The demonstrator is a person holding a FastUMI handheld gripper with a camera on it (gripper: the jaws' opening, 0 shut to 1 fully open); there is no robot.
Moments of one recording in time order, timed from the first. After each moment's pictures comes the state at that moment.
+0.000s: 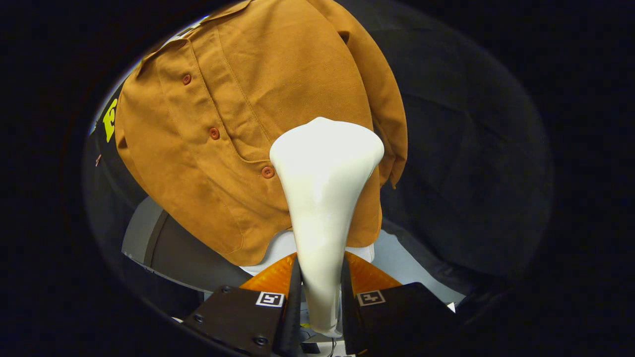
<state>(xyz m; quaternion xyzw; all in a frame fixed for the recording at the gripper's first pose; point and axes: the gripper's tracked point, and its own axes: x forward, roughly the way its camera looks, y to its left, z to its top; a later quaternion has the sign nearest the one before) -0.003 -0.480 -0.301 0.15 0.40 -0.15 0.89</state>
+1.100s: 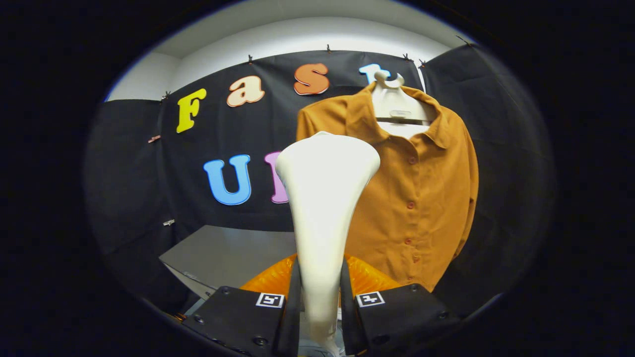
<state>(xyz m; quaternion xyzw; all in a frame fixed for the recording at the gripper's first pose) 0.056 -0.205 -0.081 0.03 0.19 -0.02 0.98</state>
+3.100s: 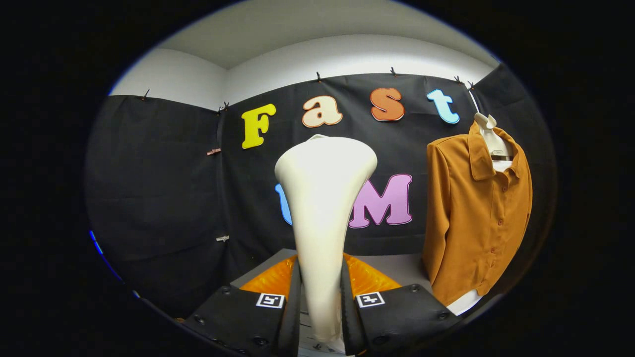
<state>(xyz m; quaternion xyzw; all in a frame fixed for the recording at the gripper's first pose) 0.027 0.031 -0.011 0.04 0.12 0.10 0.99</state>
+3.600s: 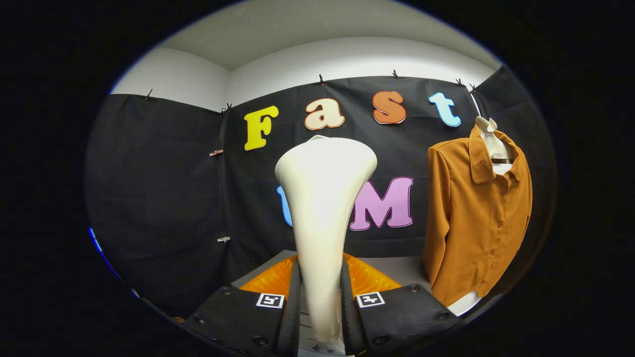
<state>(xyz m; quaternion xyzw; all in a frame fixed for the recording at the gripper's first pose) 0.022 0.031 -0.008 0.04 0.11 0.10 0.99</state>
